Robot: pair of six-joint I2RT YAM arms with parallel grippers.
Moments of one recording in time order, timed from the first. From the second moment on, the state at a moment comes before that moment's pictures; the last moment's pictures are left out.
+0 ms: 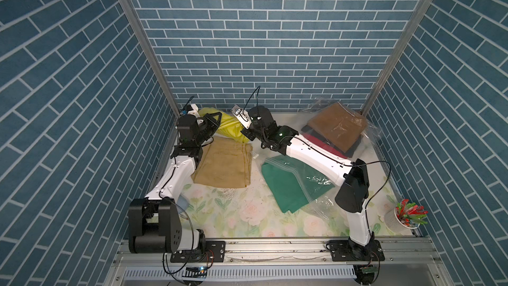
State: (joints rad) left arm 0.00 1.40 0.98 0.29 0.38 -1.00; right arm 0.95 2.05 2.02 -0.37 0.31 -0.38
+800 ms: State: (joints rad) left arm 0.05 1.11 0.52 0.33 0.40 -0.93; right arm 1.01 1.86 1.46 -0.12 0.07 -0.25
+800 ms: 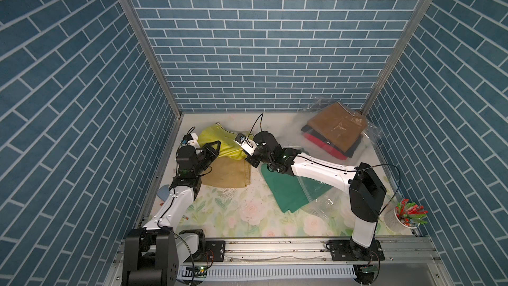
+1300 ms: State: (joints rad) left arm 0.12 1.03 0.35 0.26 0.43 -0.88; right arm 1.11 1.87 1.30 0.01 0.14 -0.20
